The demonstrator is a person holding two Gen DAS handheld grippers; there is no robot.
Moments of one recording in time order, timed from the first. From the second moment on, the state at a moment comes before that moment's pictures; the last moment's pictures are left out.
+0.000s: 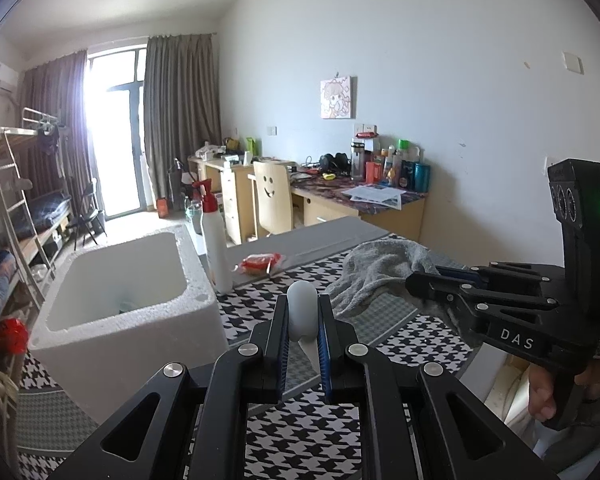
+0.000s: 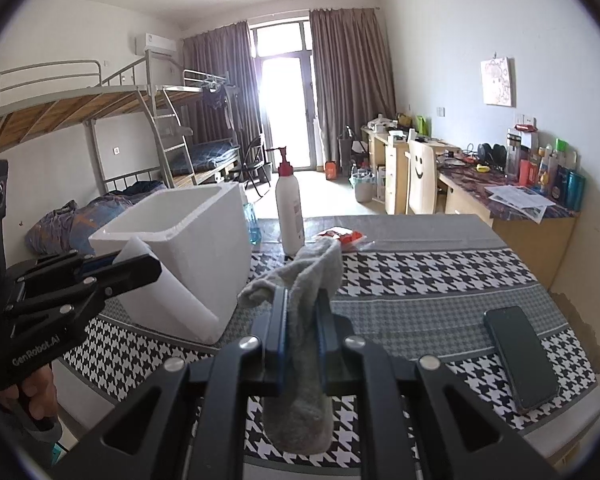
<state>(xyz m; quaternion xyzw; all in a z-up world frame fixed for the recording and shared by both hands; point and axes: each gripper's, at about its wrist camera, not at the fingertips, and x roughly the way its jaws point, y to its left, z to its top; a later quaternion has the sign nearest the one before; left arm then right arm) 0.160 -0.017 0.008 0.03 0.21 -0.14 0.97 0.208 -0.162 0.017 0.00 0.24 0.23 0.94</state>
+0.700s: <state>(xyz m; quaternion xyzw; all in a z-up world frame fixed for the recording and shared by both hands) 0.171 -0.008 0.035 0.03 0.17 -0.13 0.98 0.221 -0.160 0.039 0.00 0.21 0.24 0.95</state>
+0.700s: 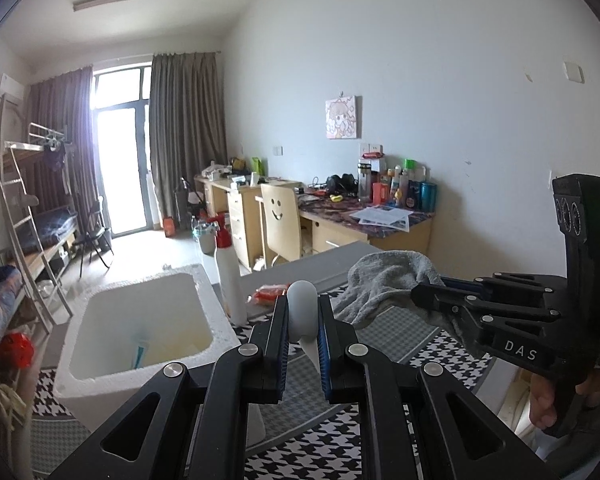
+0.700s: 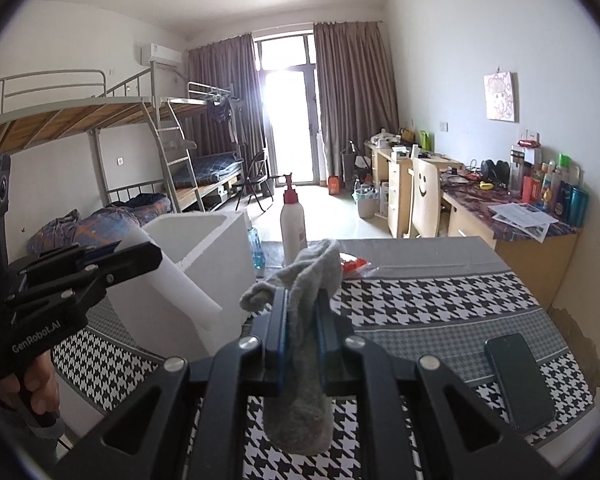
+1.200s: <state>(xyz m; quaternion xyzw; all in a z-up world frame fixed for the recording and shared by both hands) 0.179 0.007 0.049 0.02 0.15 -0.11 0.98 0.226 -0.150 0.052 -0.01 0.19 0.25 0.95</state>
